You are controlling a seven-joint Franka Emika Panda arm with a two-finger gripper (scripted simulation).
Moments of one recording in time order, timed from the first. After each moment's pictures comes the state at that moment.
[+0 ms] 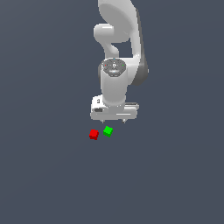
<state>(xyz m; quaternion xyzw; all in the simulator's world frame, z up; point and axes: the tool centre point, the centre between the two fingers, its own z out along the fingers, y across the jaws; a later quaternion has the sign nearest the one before) -0.004 0.008 0.149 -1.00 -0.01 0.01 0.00</state>
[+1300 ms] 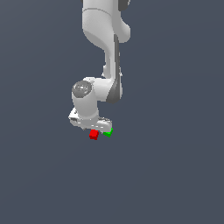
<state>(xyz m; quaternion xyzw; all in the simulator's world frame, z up) 0.000 -0.102 0.071 -0.99 0.11 0.00 0.00</state>
